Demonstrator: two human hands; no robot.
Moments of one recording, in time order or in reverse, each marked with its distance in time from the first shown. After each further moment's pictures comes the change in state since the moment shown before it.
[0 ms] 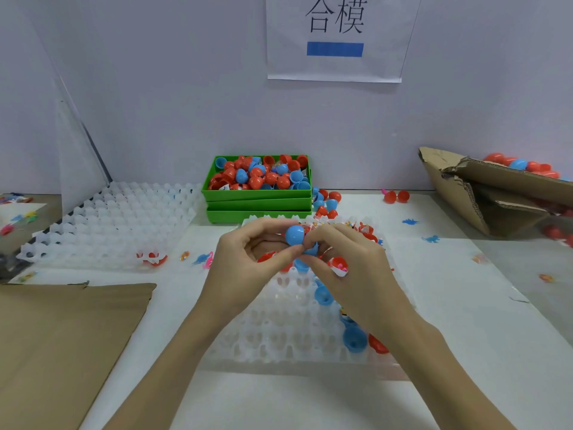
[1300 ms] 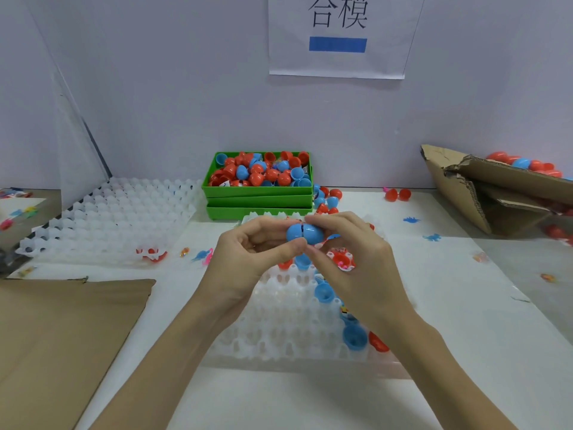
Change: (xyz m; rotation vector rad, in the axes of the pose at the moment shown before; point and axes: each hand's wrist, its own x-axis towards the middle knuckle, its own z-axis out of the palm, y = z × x) left_hand 0.000 0.005 0.000 -0.276 0.000 -0.234; right_hand 0.001 -0.014 -0.005 0.089 0.101 0.037
